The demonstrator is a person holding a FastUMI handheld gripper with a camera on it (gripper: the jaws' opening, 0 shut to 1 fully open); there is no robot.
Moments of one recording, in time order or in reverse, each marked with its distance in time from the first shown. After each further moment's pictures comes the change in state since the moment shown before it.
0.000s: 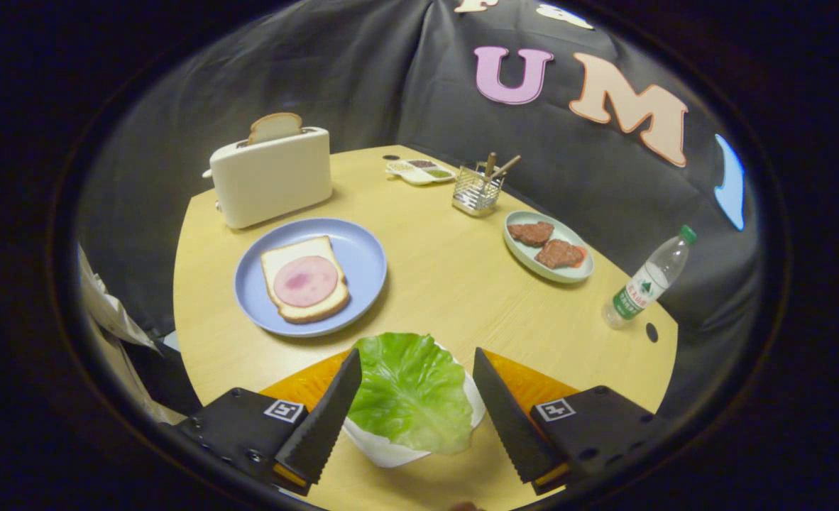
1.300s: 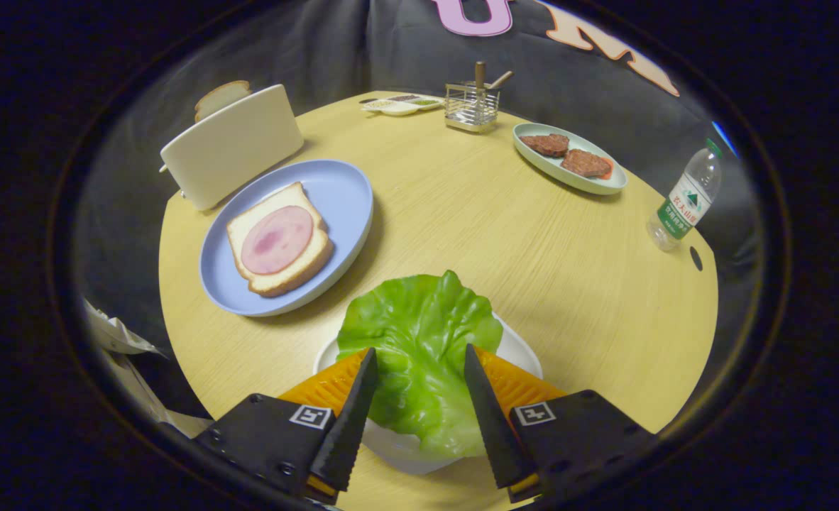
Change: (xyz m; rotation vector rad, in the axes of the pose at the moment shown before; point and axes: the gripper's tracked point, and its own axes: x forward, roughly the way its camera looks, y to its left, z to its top) arm 0.051 0.022 -0.056 0.169 0.236 0.040
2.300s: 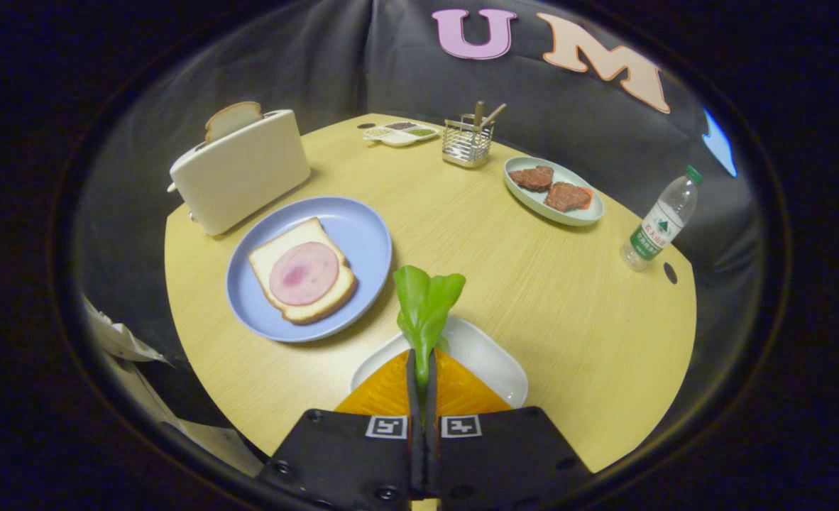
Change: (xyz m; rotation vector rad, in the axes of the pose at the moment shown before) arm -0.044 0.018 0.035 0.013 -0.087 -0.075
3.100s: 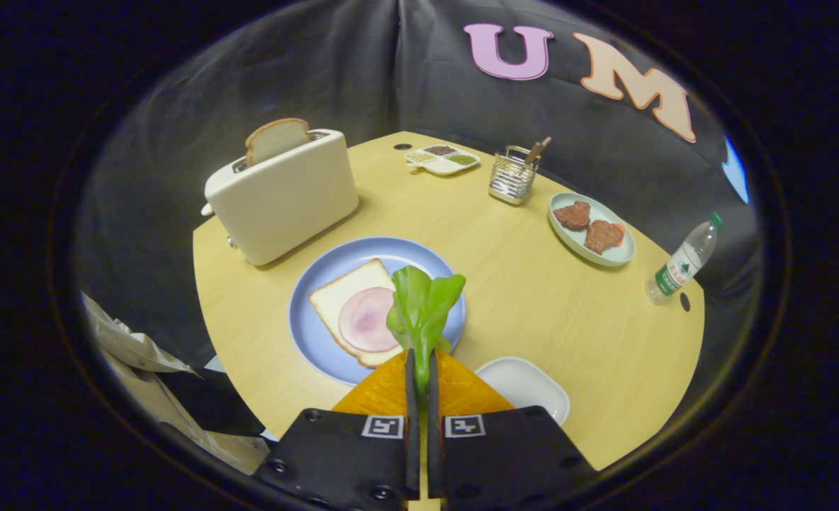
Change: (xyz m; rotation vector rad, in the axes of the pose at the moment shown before) arm -0.008 0.077 0.052 -0.031 -0.054 0.079
